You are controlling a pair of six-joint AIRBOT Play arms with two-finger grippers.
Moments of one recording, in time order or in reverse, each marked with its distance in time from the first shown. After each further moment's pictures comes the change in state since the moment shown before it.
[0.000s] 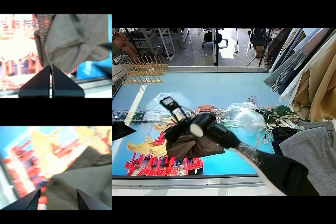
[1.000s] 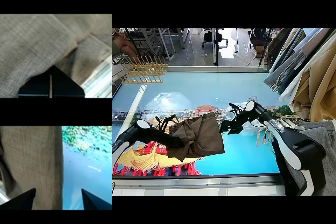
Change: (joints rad) left arm -0.487 -0.473 -0.233 -0.073 0.330 0.232; right arm -0.607 -0.076 -0.367 0.487 0.376 -0.124
